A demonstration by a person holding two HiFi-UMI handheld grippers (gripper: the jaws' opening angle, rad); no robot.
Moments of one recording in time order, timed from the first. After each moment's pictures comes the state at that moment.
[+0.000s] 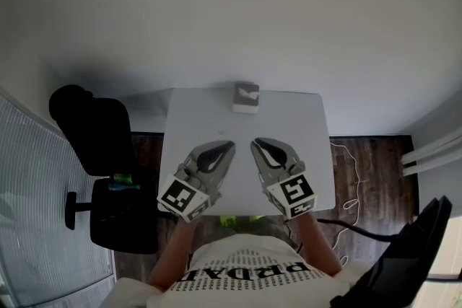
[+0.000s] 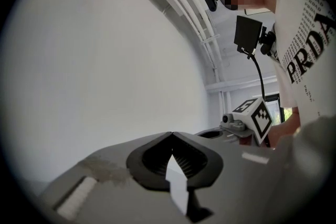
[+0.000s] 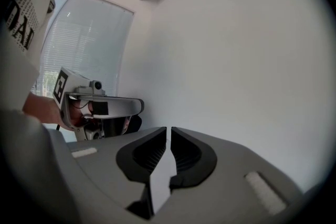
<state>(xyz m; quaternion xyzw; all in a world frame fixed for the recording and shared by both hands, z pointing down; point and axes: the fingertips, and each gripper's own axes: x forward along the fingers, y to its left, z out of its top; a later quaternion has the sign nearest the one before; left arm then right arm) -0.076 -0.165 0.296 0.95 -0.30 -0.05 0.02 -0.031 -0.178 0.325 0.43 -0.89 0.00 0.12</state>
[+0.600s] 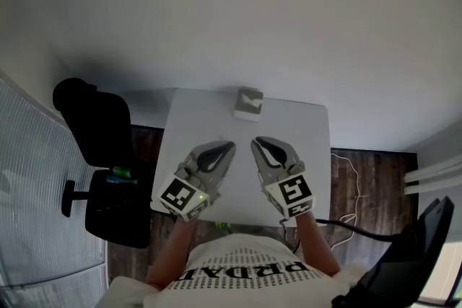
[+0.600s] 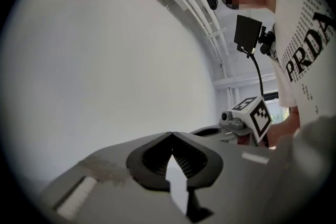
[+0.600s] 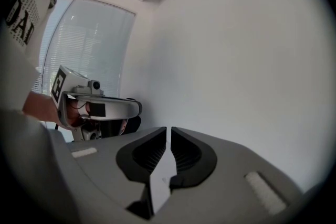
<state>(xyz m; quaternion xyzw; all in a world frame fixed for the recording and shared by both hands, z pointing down) -0.049 -0.202 0.301 0.94 -0.34 -0.03 0.03 -0.004 -0.223 0.327 0.40 -0.91 0.00 0.13</state>
